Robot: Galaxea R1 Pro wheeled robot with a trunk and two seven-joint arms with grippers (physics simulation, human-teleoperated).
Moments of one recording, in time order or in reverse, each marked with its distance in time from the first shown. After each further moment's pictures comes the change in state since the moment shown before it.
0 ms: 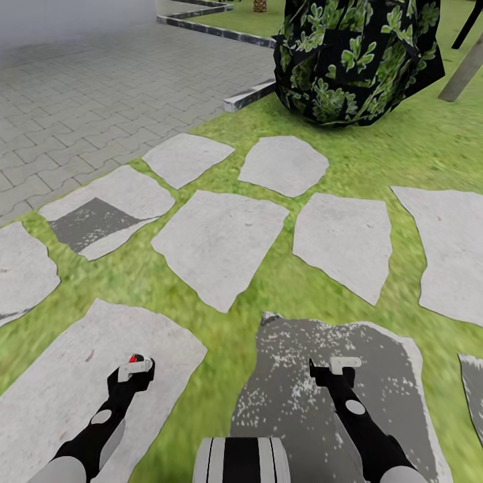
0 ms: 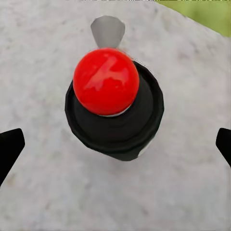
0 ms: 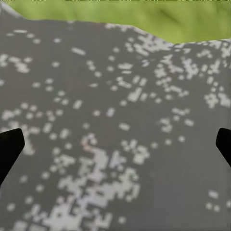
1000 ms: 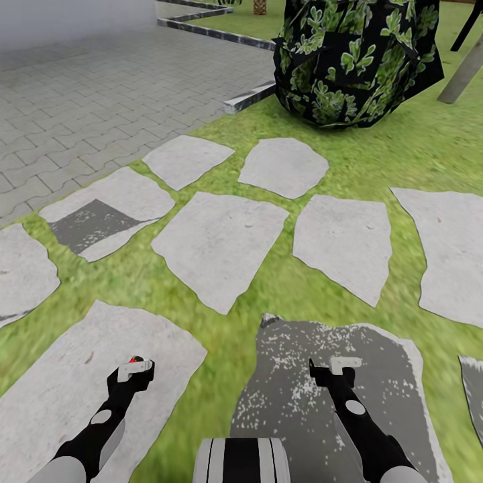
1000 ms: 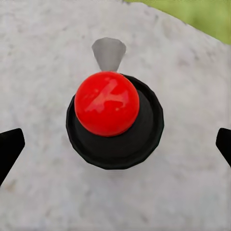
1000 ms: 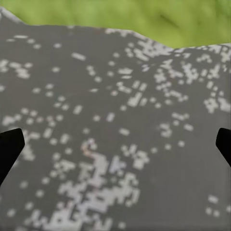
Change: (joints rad) left arm 0.000 0.000 0.000 0.000 0.001 0.000 0.001; right arm 0.000 0.000 0.000 0.002 0.000 0.000 0.000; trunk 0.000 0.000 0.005
